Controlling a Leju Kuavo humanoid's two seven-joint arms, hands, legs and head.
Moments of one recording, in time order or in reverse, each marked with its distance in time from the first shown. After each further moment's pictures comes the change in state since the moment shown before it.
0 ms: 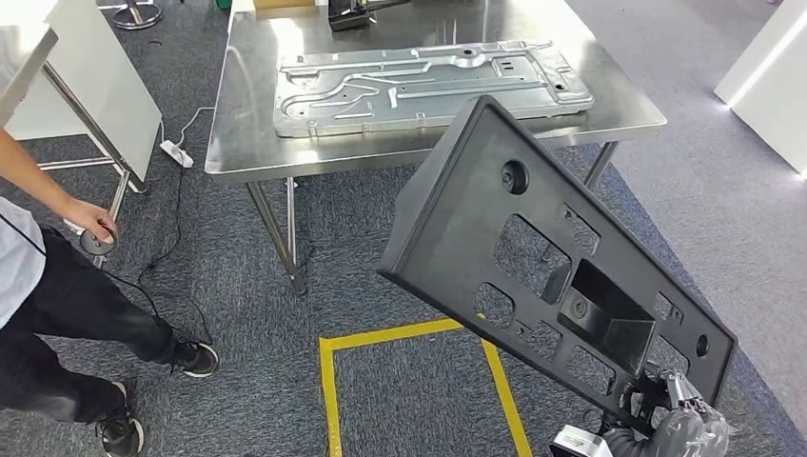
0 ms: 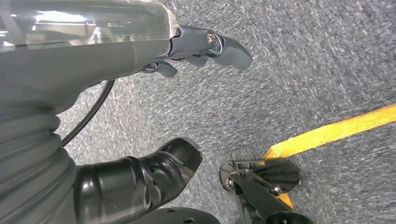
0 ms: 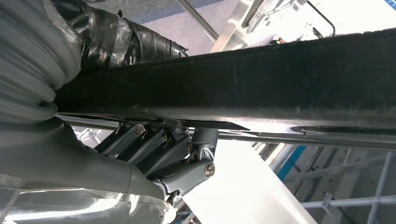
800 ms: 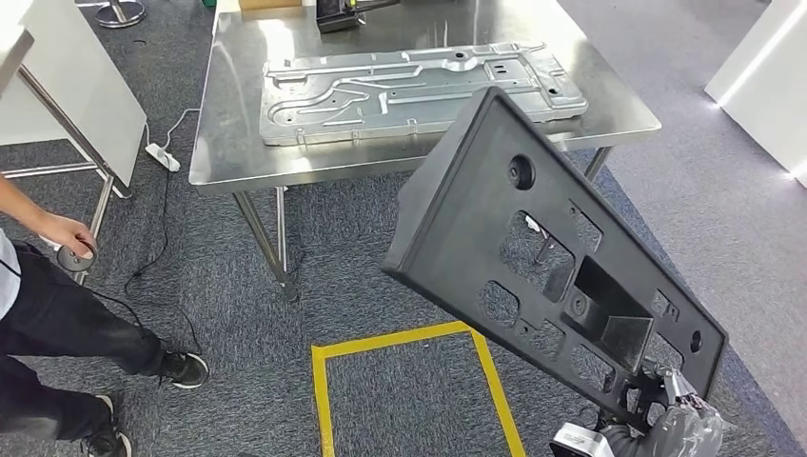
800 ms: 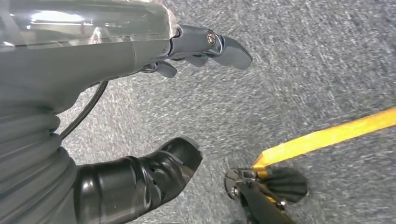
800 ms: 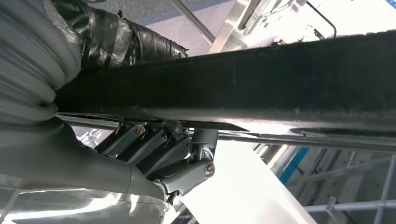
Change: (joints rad) left arm -0.001 0.008 0.005 0.000 0.006 0.004 0.023; right arm -0.011 -0.014 0.025 0.008 -0.013 0.000 0.013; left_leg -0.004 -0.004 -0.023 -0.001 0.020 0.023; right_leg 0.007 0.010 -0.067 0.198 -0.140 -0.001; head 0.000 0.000
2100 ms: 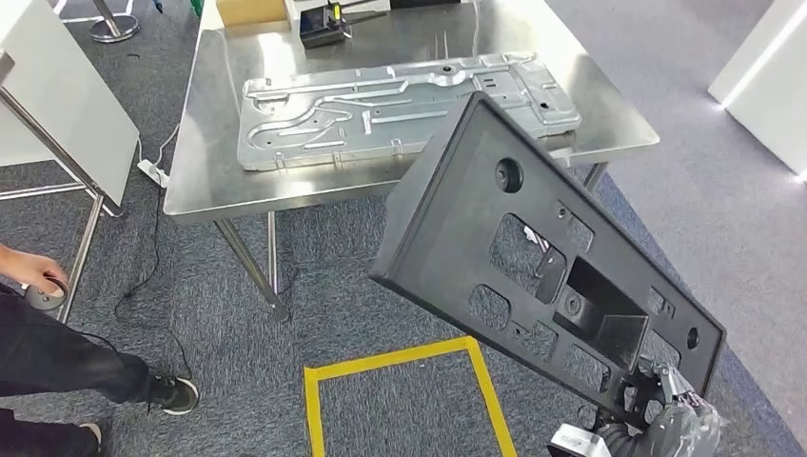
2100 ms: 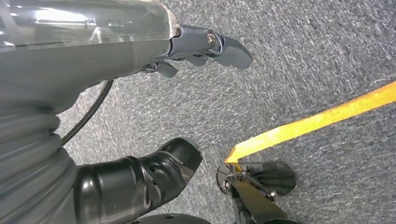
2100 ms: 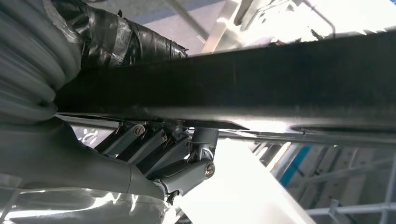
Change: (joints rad) left arm 0.001 -0.002 0.012 0.000 -0.009 -0.008 -0.019; right arm -0.001 -0.008 0.005 0.001 -0.013 0.000 -0.013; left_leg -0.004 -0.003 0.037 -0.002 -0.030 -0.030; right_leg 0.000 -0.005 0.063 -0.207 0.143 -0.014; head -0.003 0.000
